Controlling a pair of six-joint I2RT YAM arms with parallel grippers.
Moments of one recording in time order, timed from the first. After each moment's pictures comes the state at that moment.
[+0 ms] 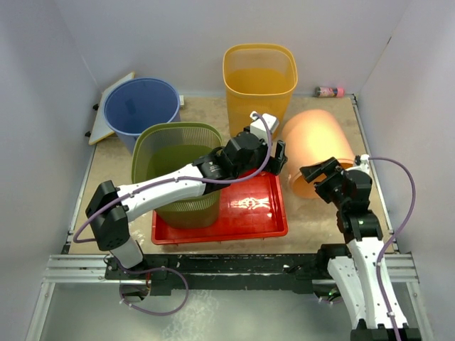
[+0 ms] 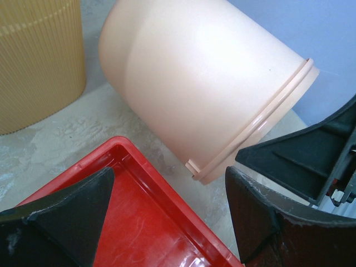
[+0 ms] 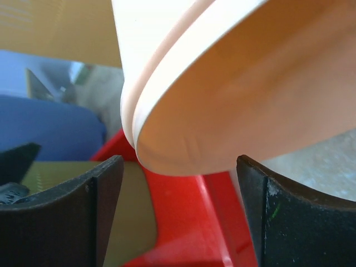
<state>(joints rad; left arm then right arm) -1.03 1.65 1.40 -0.06 -0.21 -0.36 0.02 0.59 0.59 -0.50 -0.11 0.83</state>
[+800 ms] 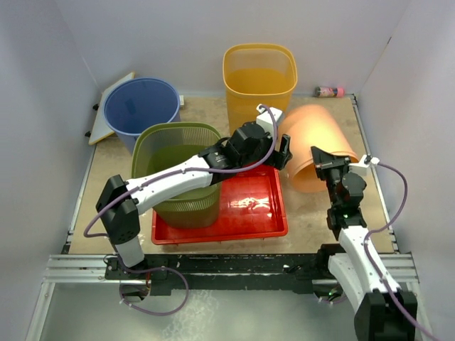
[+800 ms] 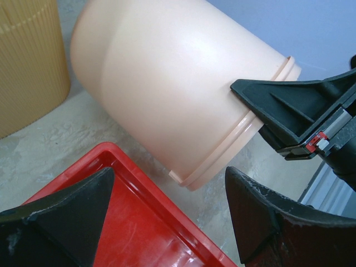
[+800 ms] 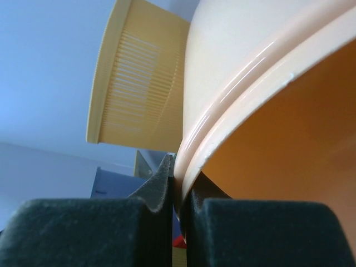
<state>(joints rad) -0.99 1.73 1.52 -0.12 -0.12 -0.37 0.02 0.70 0.32 0.35 0.04 1.18</state>
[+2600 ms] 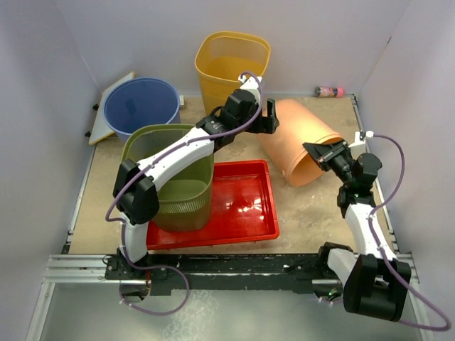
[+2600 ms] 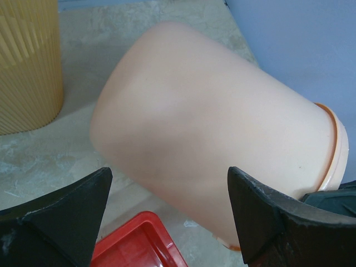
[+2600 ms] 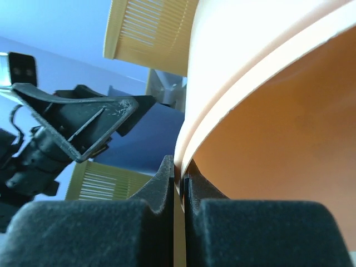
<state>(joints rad) -0.78 1.95 1.83 -0.27 -0.09 -0.48 -0.21 0.98 0.51 0.37 -0.64 1.05</state>
